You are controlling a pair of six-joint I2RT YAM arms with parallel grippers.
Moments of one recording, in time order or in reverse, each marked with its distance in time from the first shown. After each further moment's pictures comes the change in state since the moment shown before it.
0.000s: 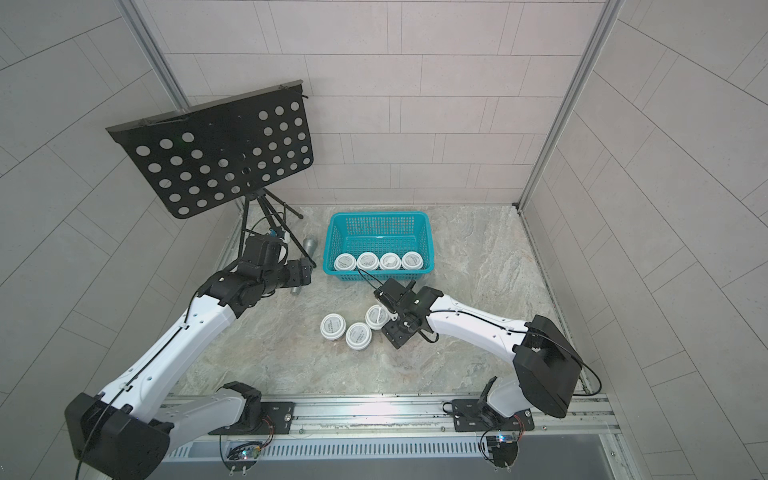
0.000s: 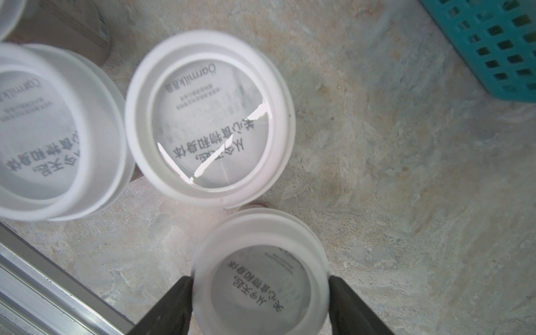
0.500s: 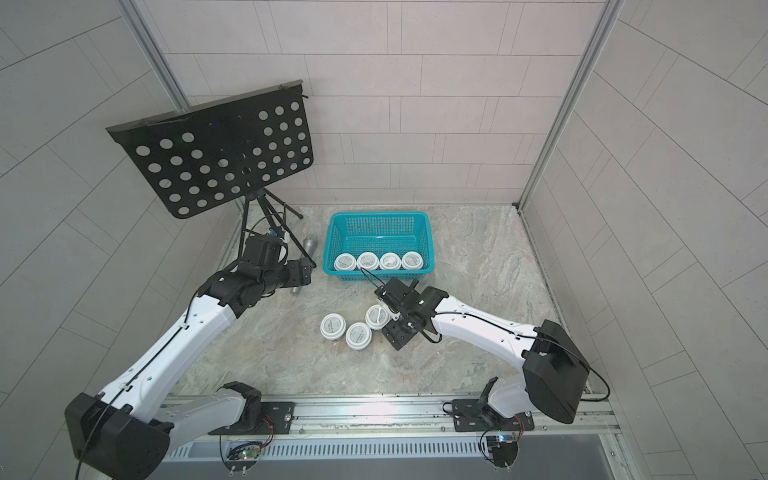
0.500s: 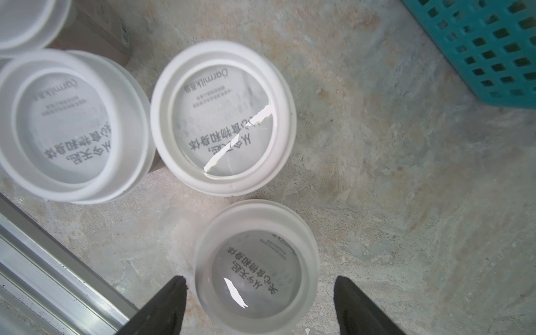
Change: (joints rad) left arm 0.000 0.000 0.000 0.000 -0.002 0.000; right arm -0.002 -0.037 -0.001 -0.016 -0.011 -0.013
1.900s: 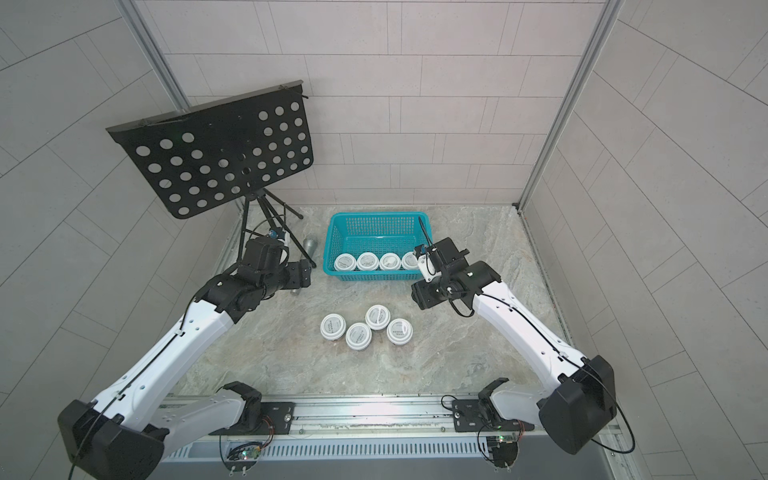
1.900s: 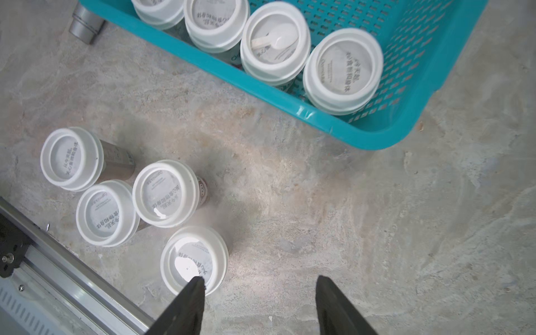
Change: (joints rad) left arm -0.044 -0.030 0.000 -0.007 -0.069 0.014; right arm -0.355 -0.179 0.109 -0.100 -0.168 -0.054
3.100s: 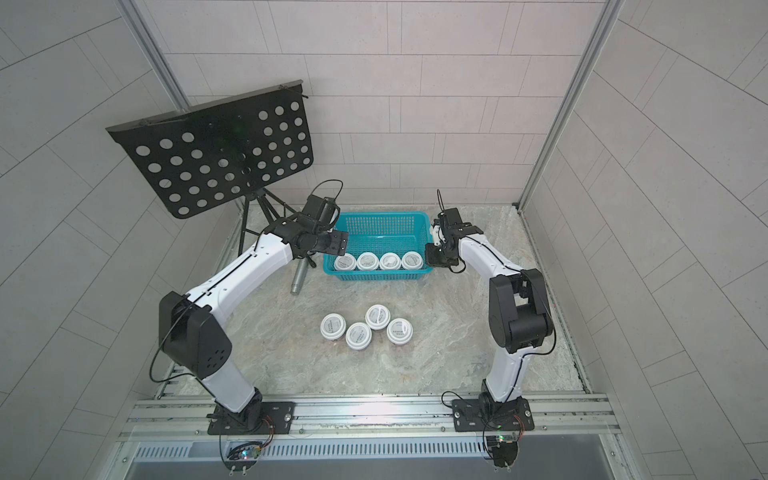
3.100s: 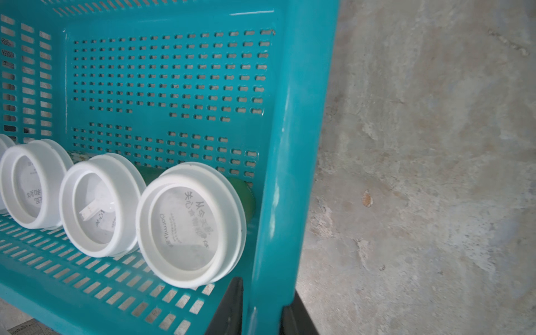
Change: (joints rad) left arm -0.094 0.557 0.506 -0.109 -0.034 0.127; right arm -0.328 0.579 0.294 0.212 -0.131 0.110
